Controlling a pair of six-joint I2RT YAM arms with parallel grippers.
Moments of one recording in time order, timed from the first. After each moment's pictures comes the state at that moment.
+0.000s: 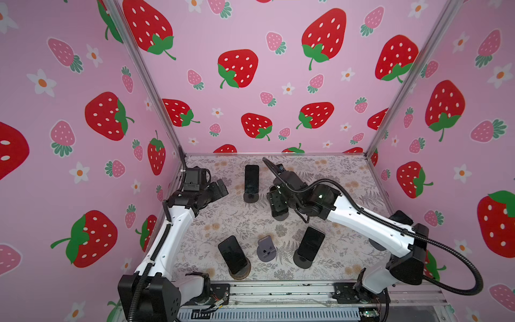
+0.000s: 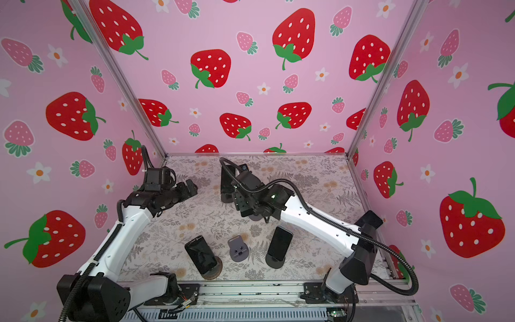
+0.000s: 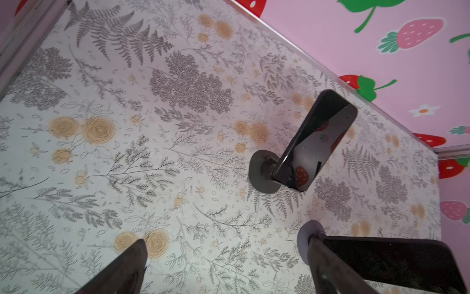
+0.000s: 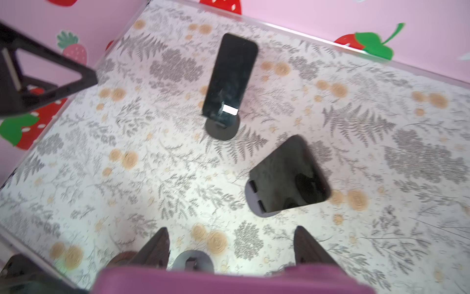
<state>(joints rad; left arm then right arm) -0.08 1.21 1.11 -0.71 0.06 -0.51 1.03 1.56 1.60 -0.82 0.34 0.39</state>
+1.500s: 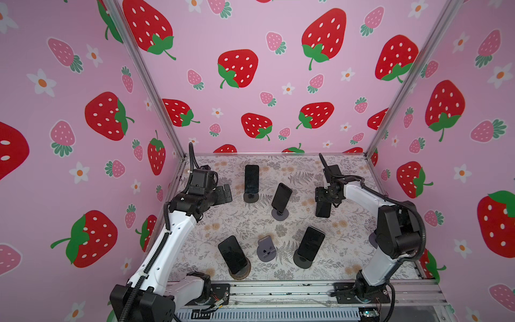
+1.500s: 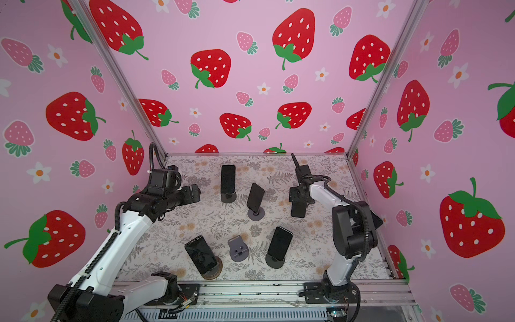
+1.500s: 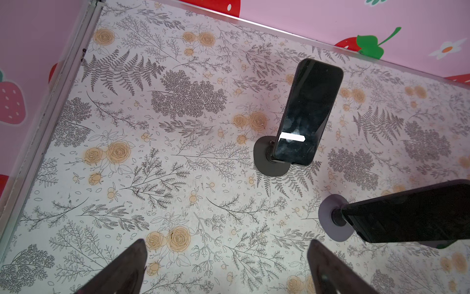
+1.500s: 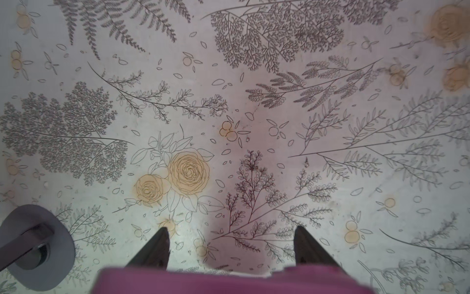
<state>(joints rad) -0.19 1.15 1.14 -0.82 -0.08 -0.34 0.35 1.77 1.22 -0.63 0.05 0.28</state>
